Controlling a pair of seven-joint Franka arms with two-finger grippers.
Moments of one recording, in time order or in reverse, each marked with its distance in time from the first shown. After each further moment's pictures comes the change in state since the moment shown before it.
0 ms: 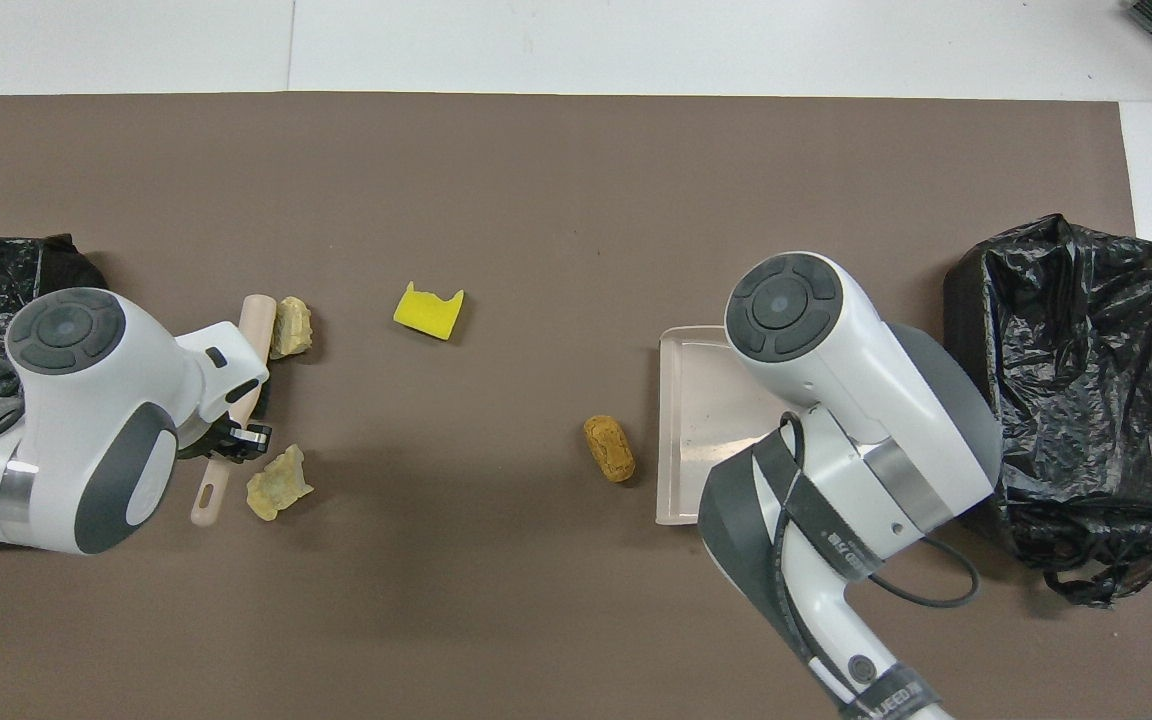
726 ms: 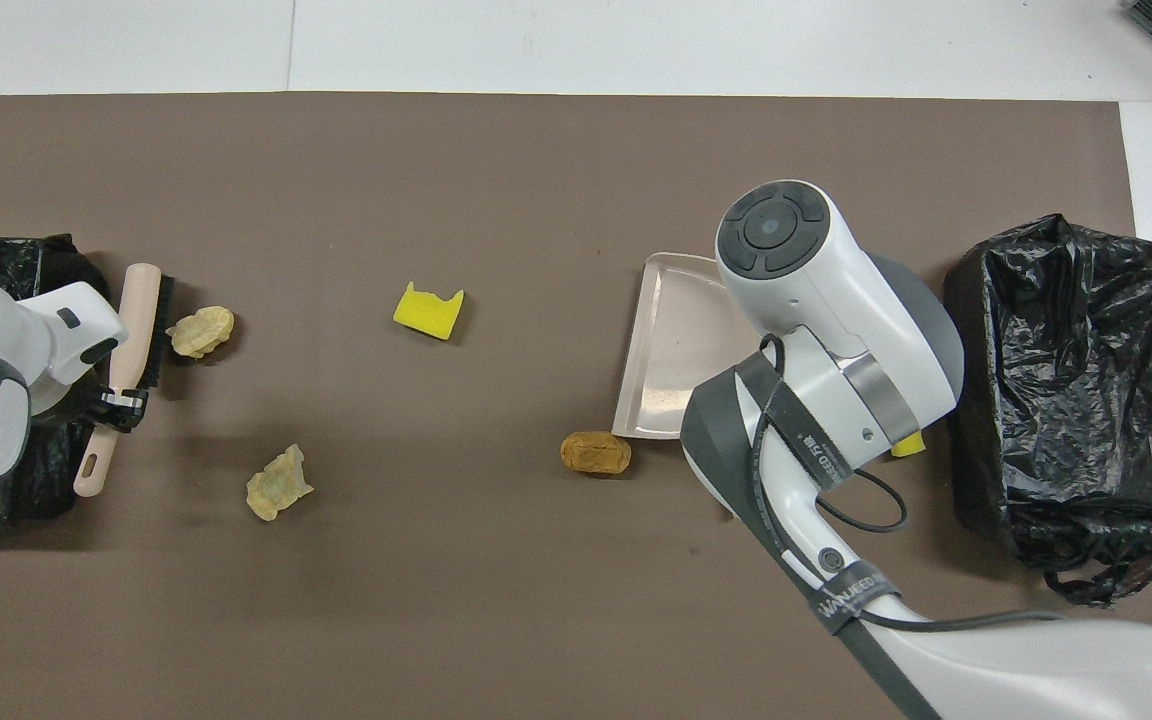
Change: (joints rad) left arm 0.241 0.053 0.009 0.072 0.118 0.002 0.138; right arm -0.014 0.161 -0.003 0.196 0.003 0.021 0.077
